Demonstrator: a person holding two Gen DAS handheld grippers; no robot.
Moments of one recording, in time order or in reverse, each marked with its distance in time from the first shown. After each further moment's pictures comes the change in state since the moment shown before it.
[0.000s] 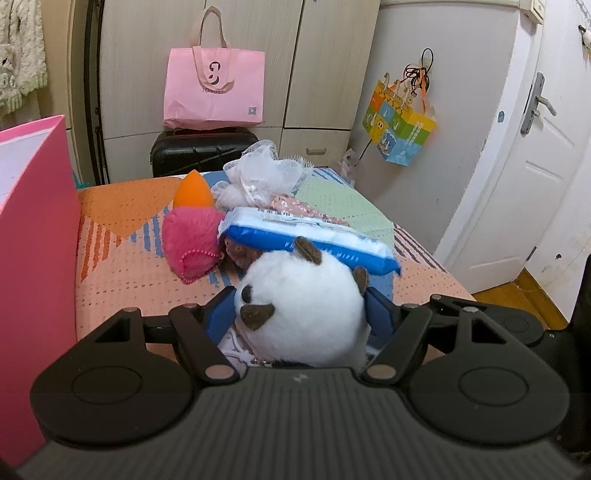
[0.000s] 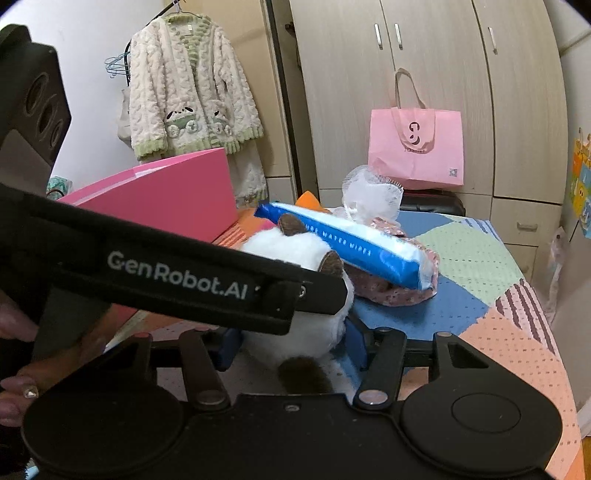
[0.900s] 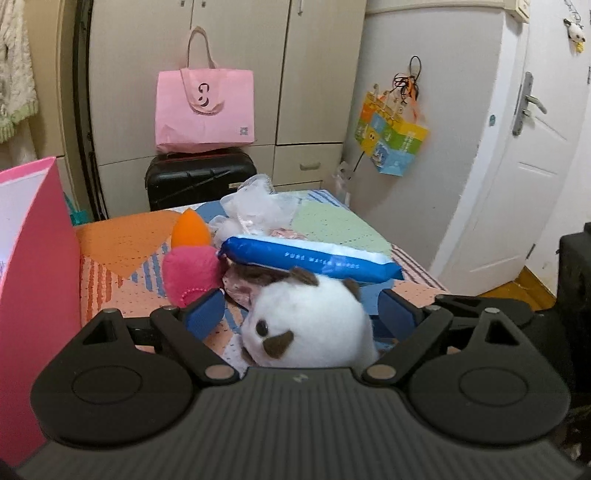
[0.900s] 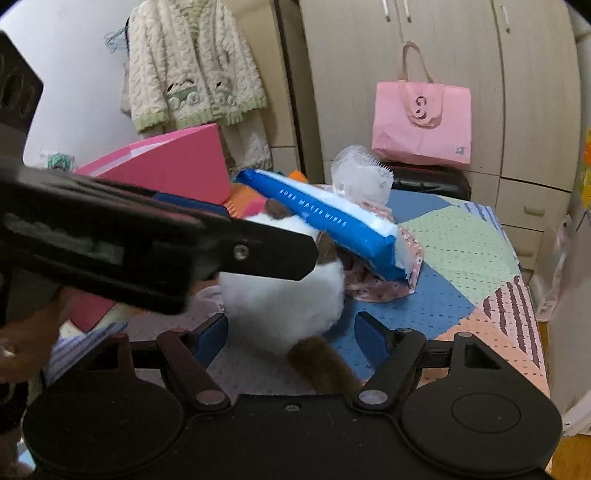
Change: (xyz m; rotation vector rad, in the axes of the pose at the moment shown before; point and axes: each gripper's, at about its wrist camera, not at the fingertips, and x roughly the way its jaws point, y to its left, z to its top) left arm 0.000 0.002 0.018 0.058 -0.039 -0.012; right arm 0.008 -0.022 0.013 -0.003 0.110 0.021
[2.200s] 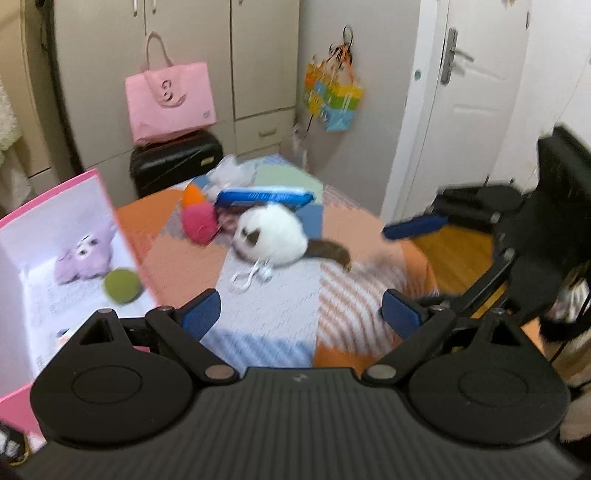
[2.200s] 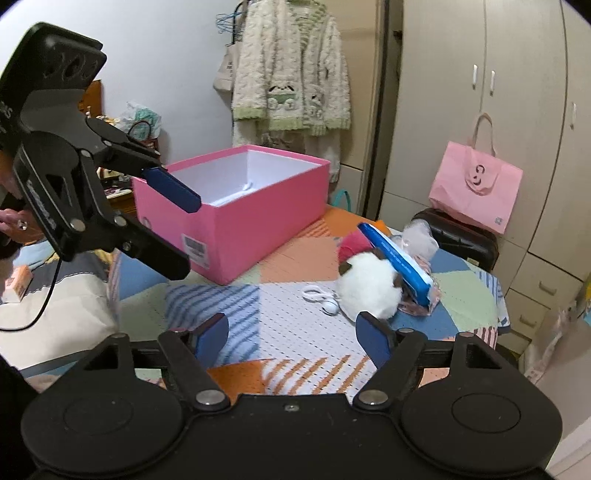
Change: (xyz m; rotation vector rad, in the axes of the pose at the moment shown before) left arm -0.167 -0.023 -0.011 0.169 0.130 -0.098; right arm -0.143 0.066 0.003 -0.303 0.016 0.101
